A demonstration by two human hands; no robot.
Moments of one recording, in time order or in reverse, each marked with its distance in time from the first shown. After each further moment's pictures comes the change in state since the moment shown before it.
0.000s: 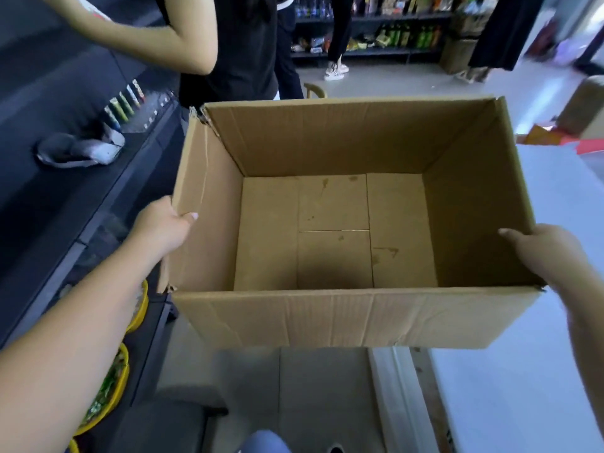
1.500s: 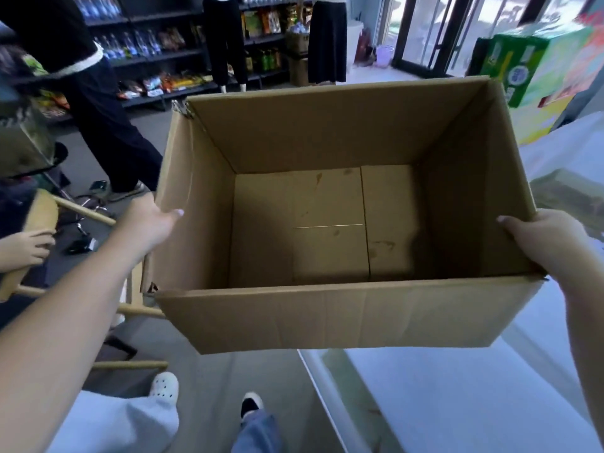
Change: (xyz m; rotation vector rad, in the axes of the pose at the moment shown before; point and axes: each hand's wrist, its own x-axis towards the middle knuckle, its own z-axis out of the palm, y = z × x) left_hand 0.444 0.387 0.234 0.004 -0.236 0.383; right_hand 0.384 -0.126 -0.044 0.107 0.300 0.402
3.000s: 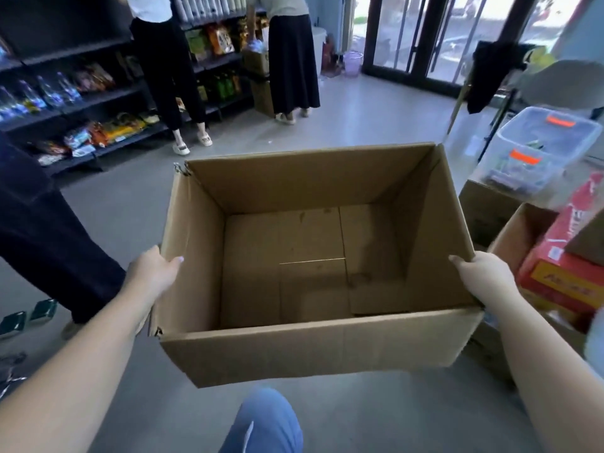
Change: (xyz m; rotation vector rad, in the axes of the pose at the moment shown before) left_hand 0.752 0.118 0.185 0.214 -0.187 0.048; right_hand 0.499 -0.421 0.316 0.096 -0.079 0.229
